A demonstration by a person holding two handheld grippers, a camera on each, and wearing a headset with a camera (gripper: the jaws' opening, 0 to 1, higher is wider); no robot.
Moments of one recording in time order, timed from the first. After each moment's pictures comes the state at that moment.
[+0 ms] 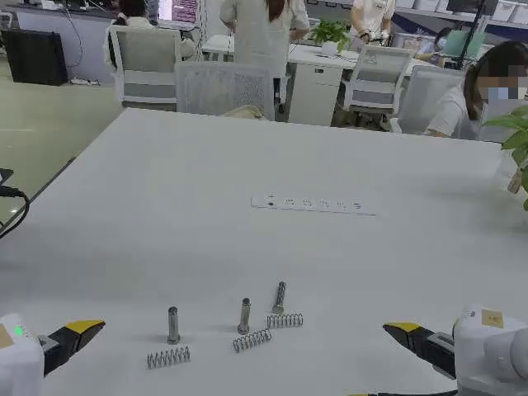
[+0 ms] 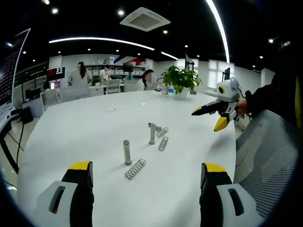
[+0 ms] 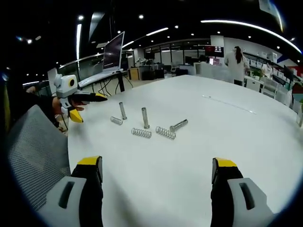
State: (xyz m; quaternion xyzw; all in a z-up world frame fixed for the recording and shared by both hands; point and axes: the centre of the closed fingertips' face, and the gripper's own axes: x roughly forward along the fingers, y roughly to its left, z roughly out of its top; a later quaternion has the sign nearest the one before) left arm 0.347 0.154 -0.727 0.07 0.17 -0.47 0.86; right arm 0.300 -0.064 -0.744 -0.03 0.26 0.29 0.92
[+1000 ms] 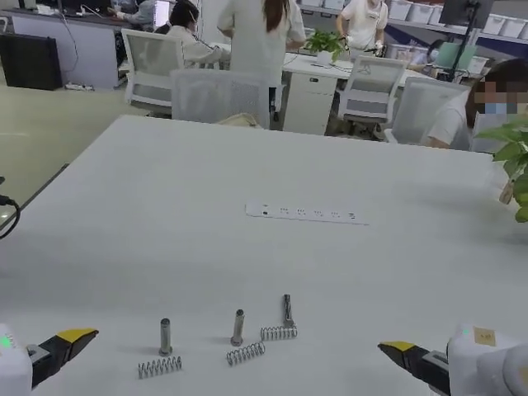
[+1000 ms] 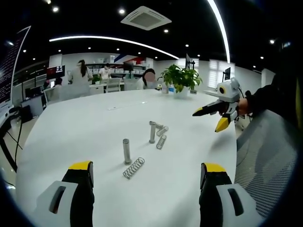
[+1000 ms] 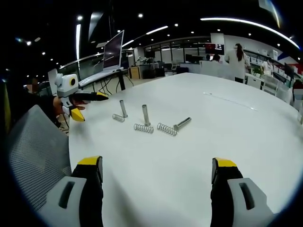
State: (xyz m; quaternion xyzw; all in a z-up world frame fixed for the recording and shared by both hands) left arm 0.349 0.153 -0.728 0.07 0.17 -0.48 0.86; right arm 0.298 -0.069 -0.747 -0.02 0.26 0.28 0.92
